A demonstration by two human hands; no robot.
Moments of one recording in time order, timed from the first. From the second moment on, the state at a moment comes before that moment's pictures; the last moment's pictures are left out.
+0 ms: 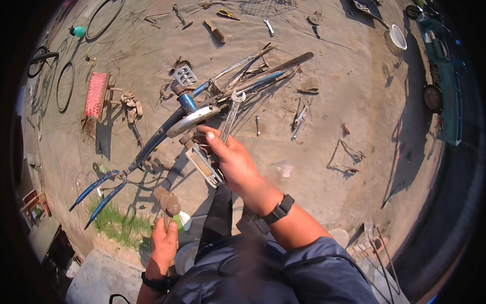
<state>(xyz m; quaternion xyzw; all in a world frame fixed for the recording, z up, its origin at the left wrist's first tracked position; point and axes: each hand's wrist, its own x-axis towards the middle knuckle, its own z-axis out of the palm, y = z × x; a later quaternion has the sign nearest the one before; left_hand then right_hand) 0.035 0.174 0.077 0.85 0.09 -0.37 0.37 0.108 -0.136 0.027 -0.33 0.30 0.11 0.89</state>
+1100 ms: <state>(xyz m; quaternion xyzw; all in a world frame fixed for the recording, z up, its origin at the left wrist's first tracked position) 0.156 0.063 0.153 0.85 -0.16 -0.15 0.48 0.093 -0.126 0.026 -0.35 0.35 0.02 0.87</state>
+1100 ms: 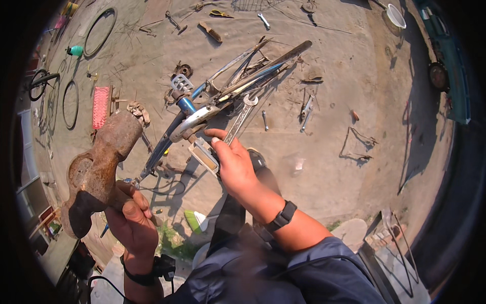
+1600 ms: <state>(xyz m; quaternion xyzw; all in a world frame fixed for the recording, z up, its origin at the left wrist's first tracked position) 0.173 0.066 0.174 0.90 -0.24 -0.14 0.34 0.089 -0.109 0.016 -0.41 0.38 0.00 0.83</state>
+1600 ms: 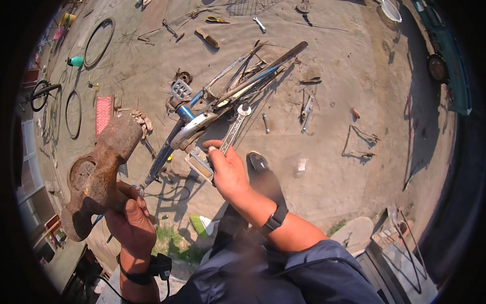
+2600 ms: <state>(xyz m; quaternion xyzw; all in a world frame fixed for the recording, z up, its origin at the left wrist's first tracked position) 0.171 0.083 0.127 0.92 -0.26 -0.18 0.22 0.091 -0.103 0.012 -0.45 0.38 -0.04 0.81</state>
